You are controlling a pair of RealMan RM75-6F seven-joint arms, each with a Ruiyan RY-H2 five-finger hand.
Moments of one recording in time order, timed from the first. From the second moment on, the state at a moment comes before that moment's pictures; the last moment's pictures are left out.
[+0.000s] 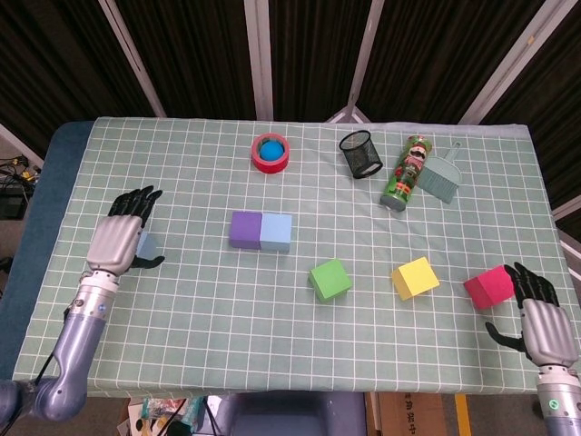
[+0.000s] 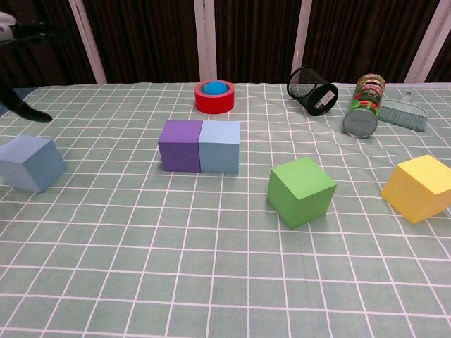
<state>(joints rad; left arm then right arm) -0.74 -1.21 -0.03 -1.90 0.88 1.38 0.36 0.10 -1.05 0.10 -1.82 -1.28 1.32 -0.08</state>
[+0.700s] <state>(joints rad) -0.64 -1.12 -0.11 -1.96 0.98 1.35 0.25 0.31 -1.19 0.08 -1.96 -1.24 1.08 -0.40</state>
